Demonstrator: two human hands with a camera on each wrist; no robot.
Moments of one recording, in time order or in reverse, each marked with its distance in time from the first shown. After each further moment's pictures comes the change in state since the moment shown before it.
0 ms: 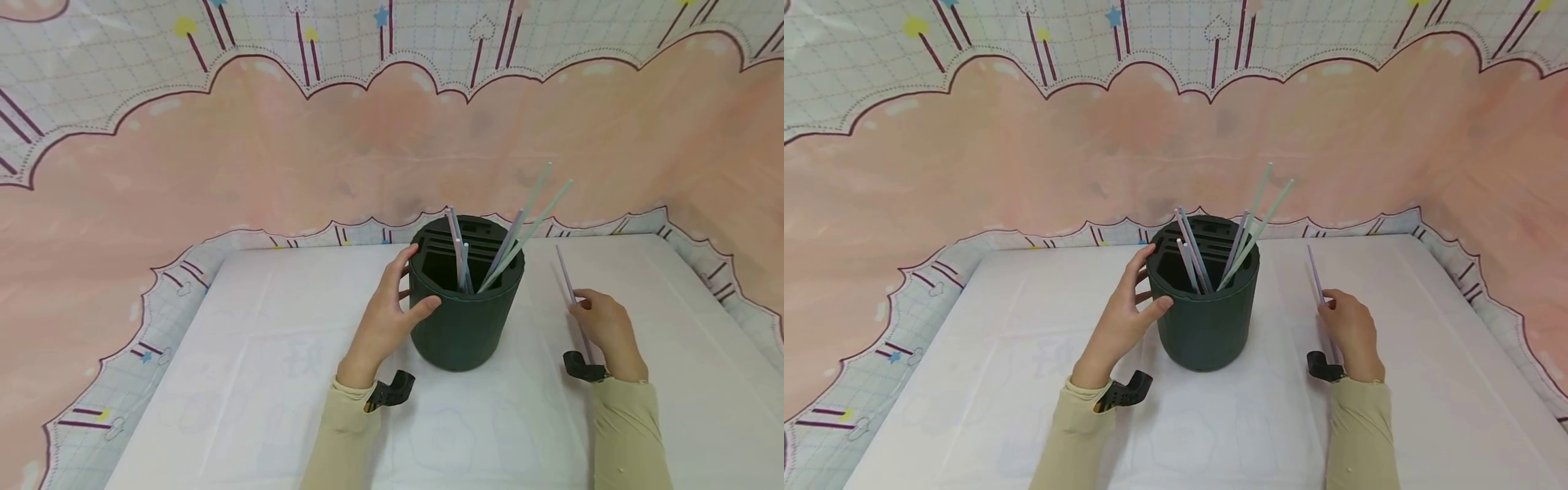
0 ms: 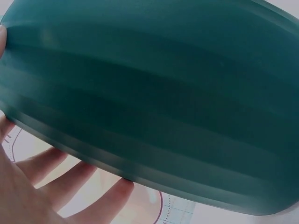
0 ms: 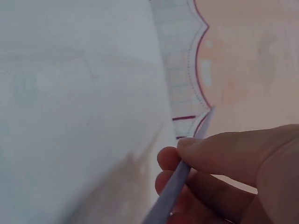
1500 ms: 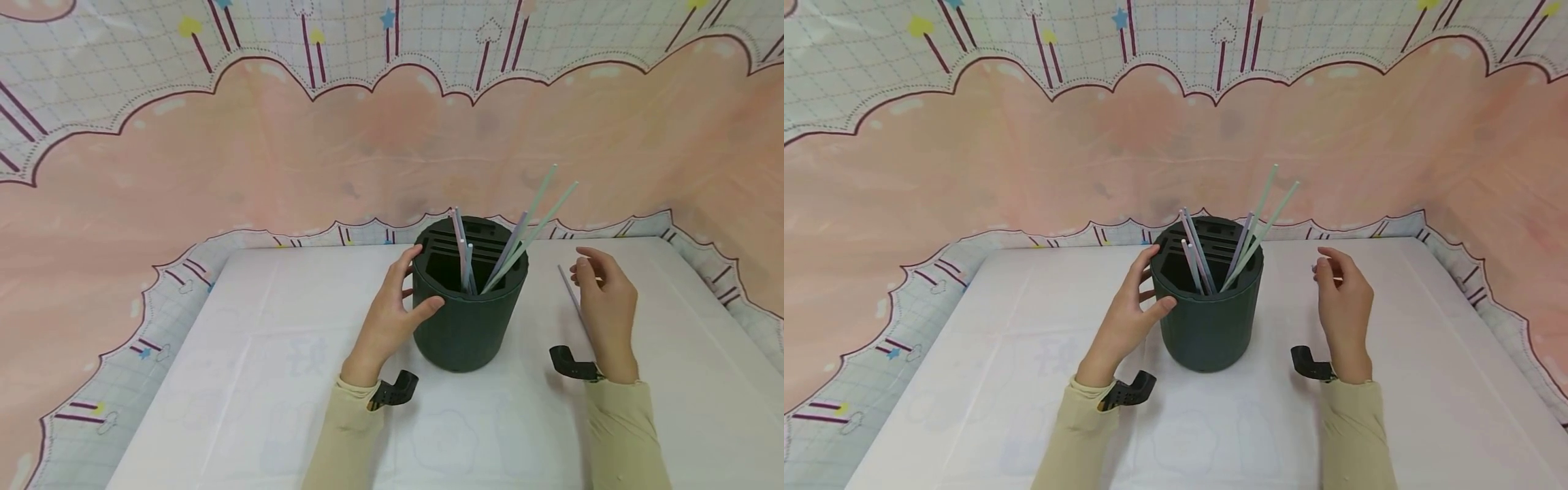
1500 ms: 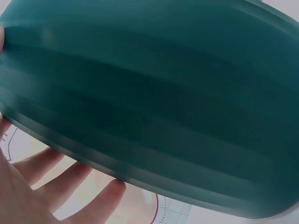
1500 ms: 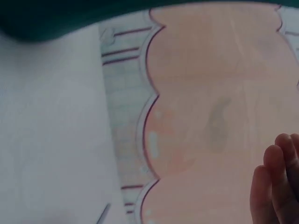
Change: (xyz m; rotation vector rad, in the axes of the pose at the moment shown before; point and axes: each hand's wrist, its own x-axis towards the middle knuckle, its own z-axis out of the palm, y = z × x) left_hand 0.006 -0.002 0.000 0.011 0.018 0.009; right_hand 0.009 -0.047 -0.002 0.474 0.636 -0.147
